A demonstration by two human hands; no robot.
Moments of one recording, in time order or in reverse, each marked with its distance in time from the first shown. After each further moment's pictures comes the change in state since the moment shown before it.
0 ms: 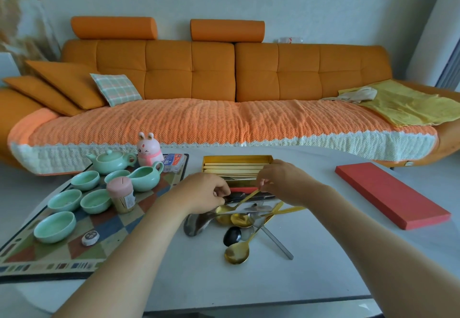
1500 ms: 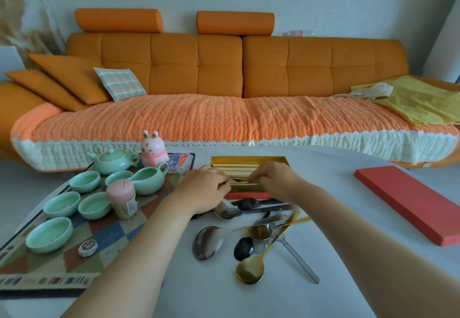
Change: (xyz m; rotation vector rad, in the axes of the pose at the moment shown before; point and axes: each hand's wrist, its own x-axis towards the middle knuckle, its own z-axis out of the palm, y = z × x) left_hand 0.039 -0.037 0.012 0.225 0.112 0.032; right_hand 0.058 -0.008 0.034 0.431 -0.078 0.275
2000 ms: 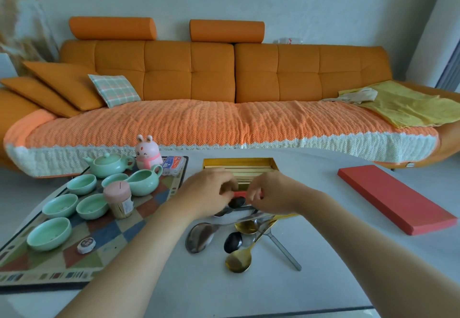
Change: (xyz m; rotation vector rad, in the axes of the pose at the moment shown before) left_hand -0.032 0.042 -0.021 -0.209 0.155 0.121; right_hand -0.058 -0.015 -0.021 -0.188 -0.103 -0.227
